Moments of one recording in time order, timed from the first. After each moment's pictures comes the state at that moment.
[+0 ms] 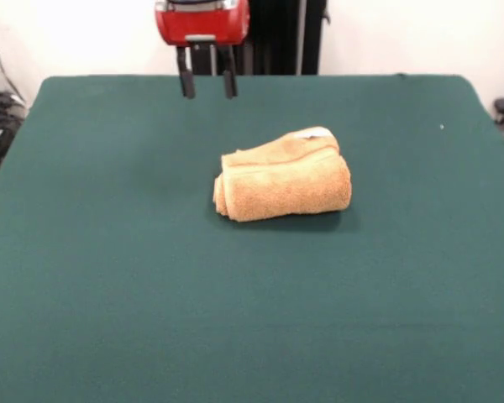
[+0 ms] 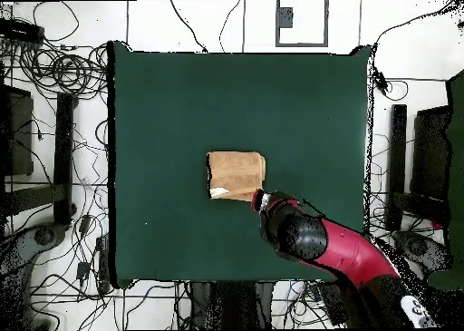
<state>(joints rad) -0.65 -0.79 0.25 2.07 -0.10 0.23 1.57</state>
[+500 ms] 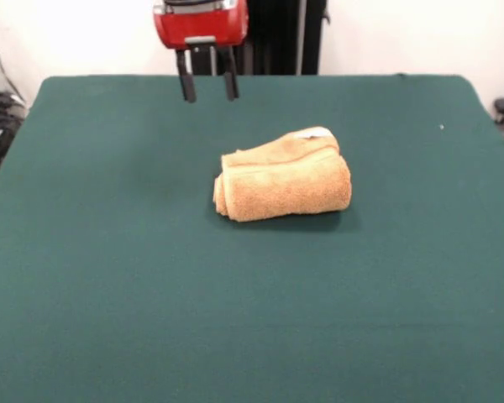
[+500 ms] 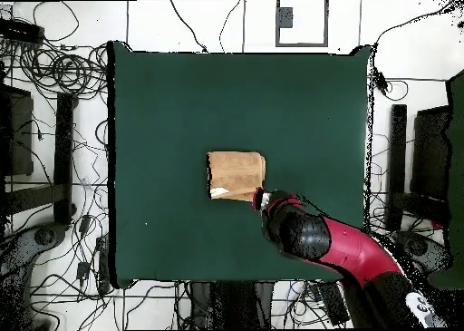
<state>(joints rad) -0.71 -0.77 0.35 2.07 -0.18 0.22 1.57</state>
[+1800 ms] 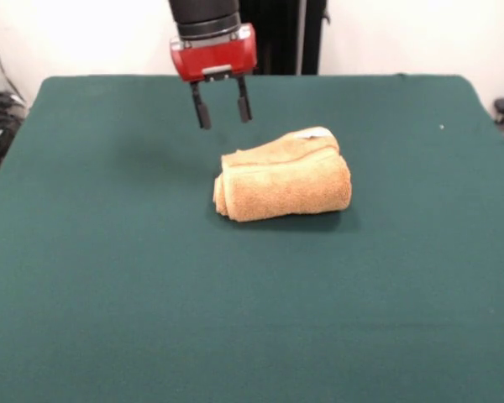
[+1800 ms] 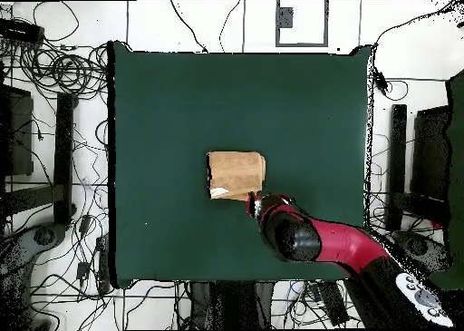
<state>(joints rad) -0.77 -0.65 0.40 2.04 -0.41 0.15 1.57</state>
